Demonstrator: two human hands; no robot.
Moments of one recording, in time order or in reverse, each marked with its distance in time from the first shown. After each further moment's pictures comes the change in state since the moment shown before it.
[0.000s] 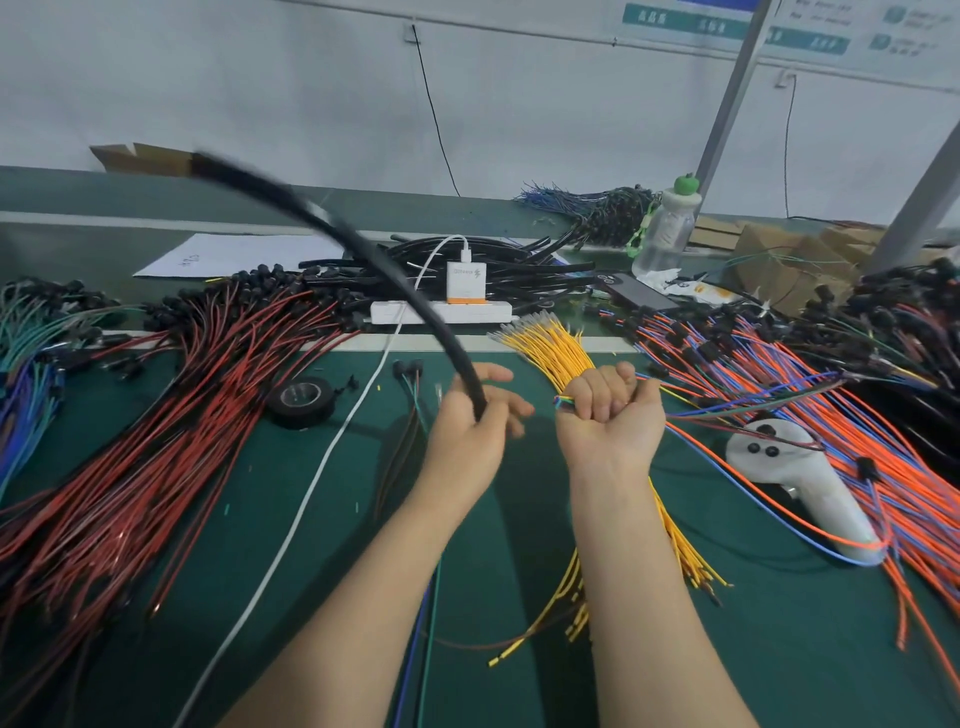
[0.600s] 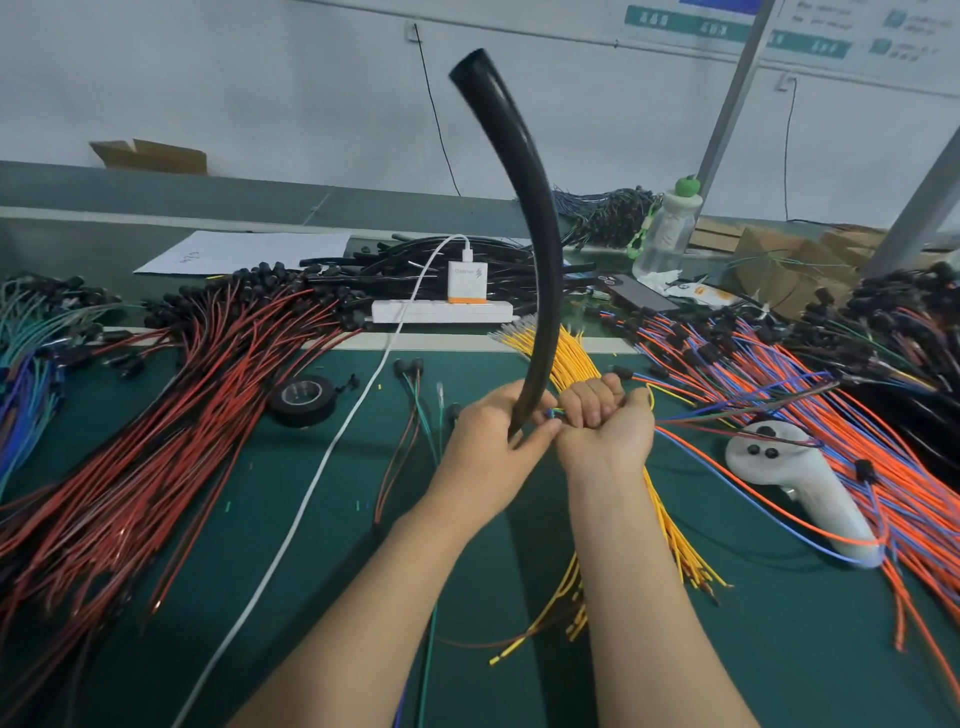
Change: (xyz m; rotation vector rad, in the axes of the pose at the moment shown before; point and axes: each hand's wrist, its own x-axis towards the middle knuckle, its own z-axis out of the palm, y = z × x) left_hand -0.007 0.001 0.002 0.415 -0.162 0.290; right_hand 0.005 0.004 -0.005 -0.160 0.140 -0.017
